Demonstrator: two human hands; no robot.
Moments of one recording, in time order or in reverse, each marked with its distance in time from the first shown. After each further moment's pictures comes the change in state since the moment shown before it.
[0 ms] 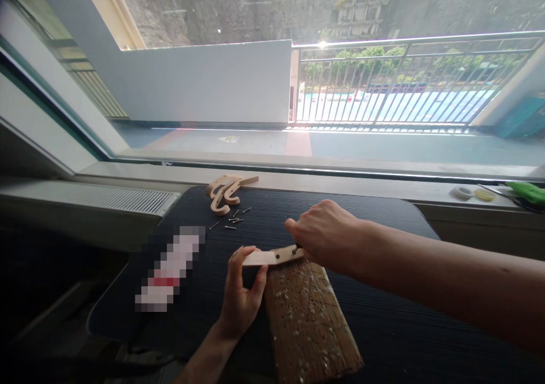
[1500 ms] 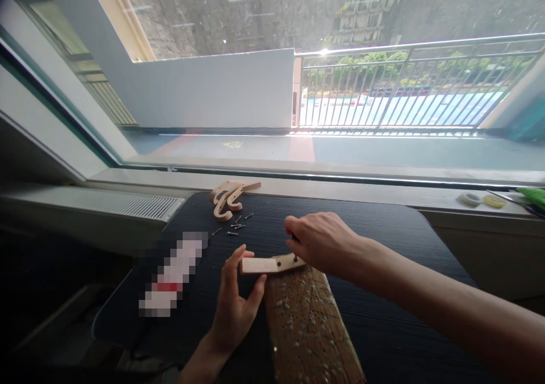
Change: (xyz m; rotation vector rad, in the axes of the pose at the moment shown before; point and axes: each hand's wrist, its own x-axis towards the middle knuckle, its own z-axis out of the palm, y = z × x) left_hand 0.008 0.006 -0.016 0.077 -0.038 -0.030; right_hand 0.005 0.006 0.022 0.264 0.206 0.155
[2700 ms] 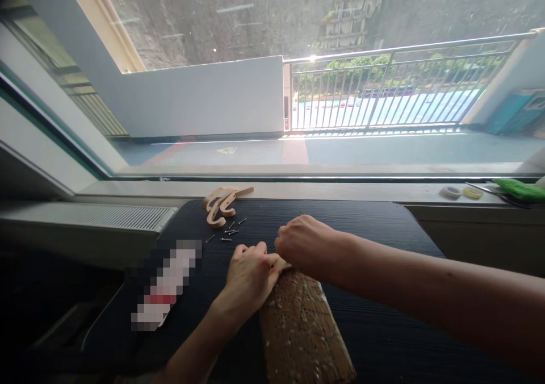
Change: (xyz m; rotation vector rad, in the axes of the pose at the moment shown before) left_hand 0.077 0.067 0.005 0.541 -0.780 0.005; right_hand -0.007 -0.006 -0.013 -0.171 -0.173 -0.315
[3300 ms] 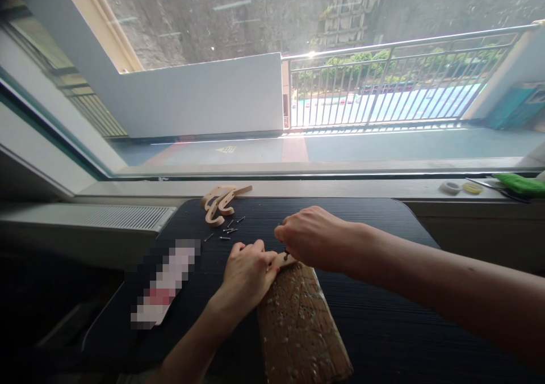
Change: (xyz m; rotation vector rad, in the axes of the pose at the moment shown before) left_hand -0.001 0.002 -0.001 -0.002 -0.008 0.001; right_hand -0.017 0.017 0.000 0.144 0.088 0.103
